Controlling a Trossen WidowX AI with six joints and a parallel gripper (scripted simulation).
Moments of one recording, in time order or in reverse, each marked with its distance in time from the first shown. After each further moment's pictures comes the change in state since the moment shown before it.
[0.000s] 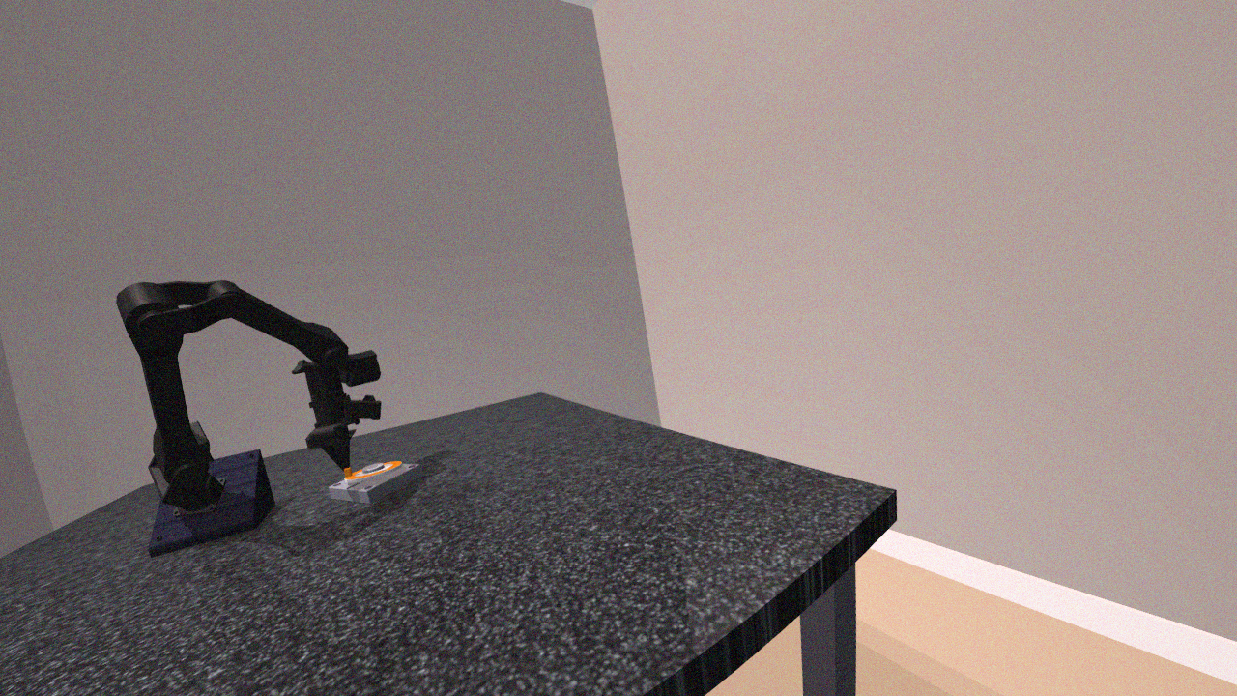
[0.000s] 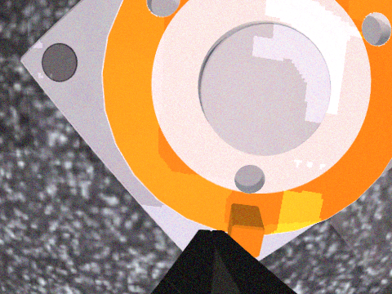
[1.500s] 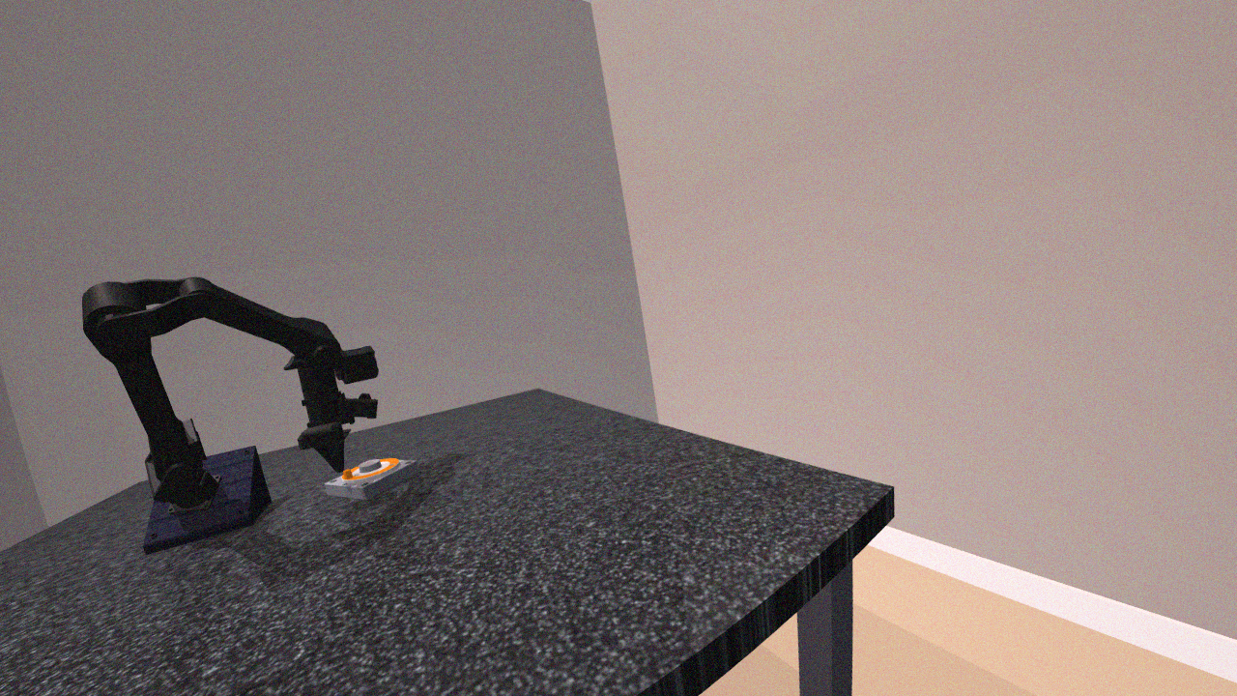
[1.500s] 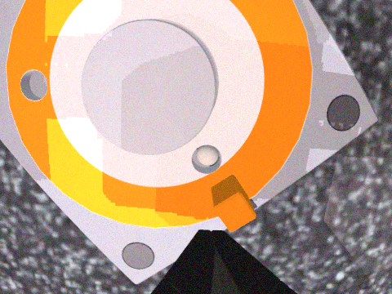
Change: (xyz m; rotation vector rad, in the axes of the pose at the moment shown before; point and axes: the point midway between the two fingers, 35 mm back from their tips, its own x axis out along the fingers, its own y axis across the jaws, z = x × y) arm 0.000 -0.036 0.002 -0.003 0.010 -0.010
